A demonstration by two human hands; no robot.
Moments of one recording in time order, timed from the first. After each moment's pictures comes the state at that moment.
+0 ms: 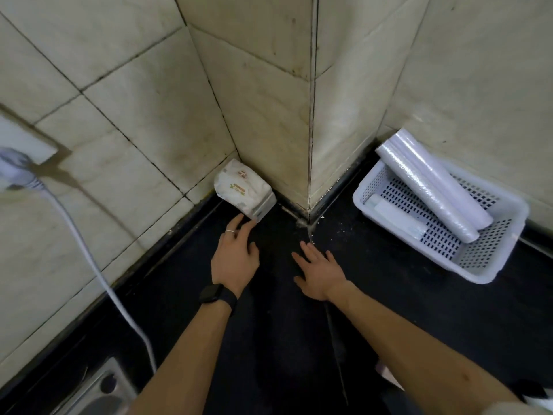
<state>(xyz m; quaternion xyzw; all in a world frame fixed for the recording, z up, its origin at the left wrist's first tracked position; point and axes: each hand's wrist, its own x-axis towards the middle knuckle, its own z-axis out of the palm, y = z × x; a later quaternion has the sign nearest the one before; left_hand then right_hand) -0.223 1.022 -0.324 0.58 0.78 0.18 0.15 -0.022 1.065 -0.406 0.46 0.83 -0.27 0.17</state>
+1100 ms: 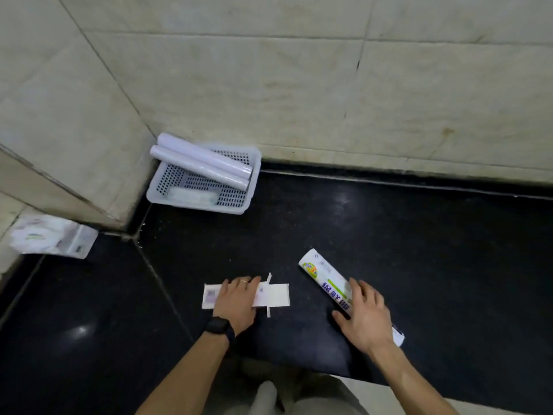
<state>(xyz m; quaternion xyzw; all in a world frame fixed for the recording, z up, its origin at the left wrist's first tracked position) 0.127 0.872 -0.371 0.85 0.48 -0.19 0.14 0.388 0.728 -0.367 0.85 0.46 -0.25 -0.02</state>
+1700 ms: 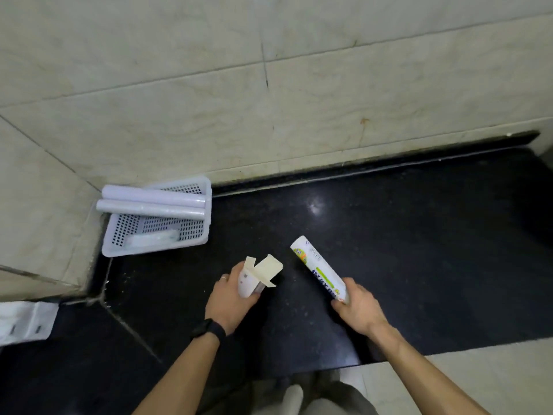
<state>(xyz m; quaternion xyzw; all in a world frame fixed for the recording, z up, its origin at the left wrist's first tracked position) 0.182 0.897 -0.336 0.79 0.52 0.02 0.34 0.418 0.704 -0.358 0.86 0.33 -0.36 -0.15</state>
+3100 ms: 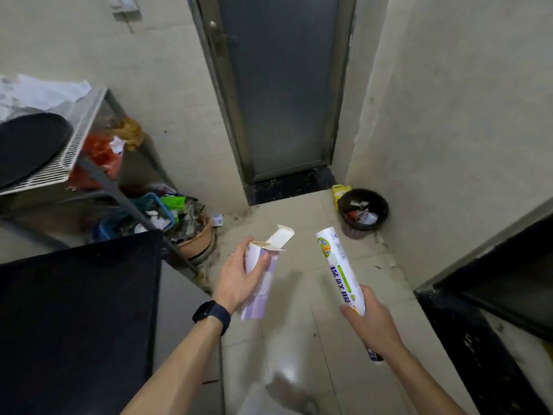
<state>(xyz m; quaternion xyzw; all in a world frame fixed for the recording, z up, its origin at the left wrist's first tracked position) 0.561 0.244 -0.284 0.87 -0.28 -0.16 0.37 0.306 0.083 -0.325 0.75 -0.48 0.04 -0.45</state>
